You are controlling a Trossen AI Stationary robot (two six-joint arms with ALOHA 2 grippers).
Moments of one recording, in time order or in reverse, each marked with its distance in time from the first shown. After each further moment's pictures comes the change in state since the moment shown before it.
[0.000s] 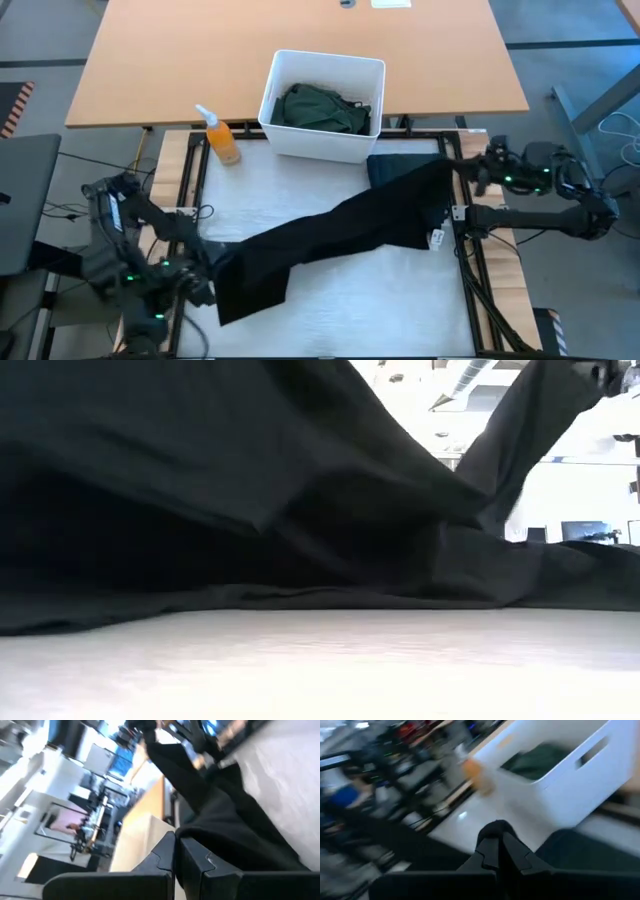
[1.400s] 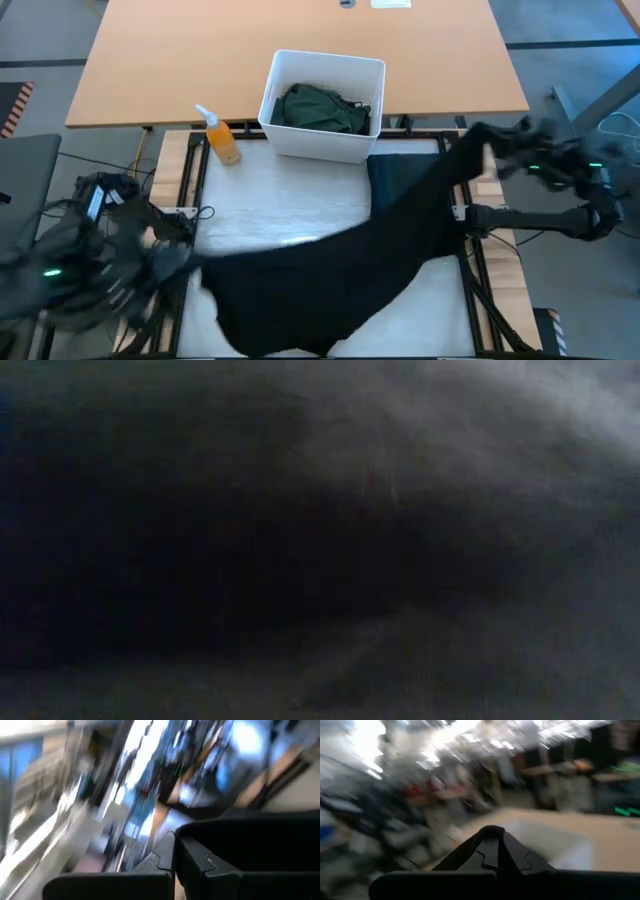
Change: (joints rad) left arm -0.083 0.014 0.261 0.819 -0.119 1.092; right arm -0.001 -0.022 0.084 0.299 0.211 -0.433
